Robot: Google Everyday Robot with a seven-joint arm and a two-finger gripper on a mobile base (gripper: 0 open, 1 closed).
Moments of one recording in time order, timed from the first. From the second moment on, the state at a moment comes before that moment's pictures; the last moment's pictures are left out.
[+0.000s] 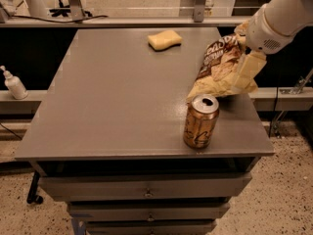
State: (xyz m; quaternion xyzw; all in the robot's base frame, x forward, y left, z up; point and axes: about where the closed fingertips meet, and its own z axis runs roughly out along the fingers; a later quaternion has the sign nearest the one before) arm 0.610 -0.213 0.918 -0.63 0.73 -0.04 0.25
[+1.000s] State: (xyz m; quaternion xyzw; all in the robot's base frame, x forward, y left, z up) arm 0.624 -0.200 0.874 -0.60 0.77 0.02 0.19
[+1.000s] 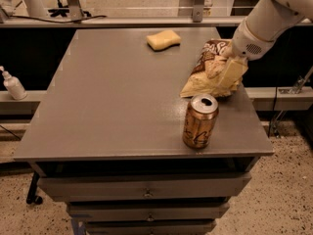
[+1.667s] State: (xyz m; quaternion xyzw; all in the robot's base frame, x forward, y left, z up) arm 0.625 -0.199 0.875 -0.60 0.78 0.02 0.19
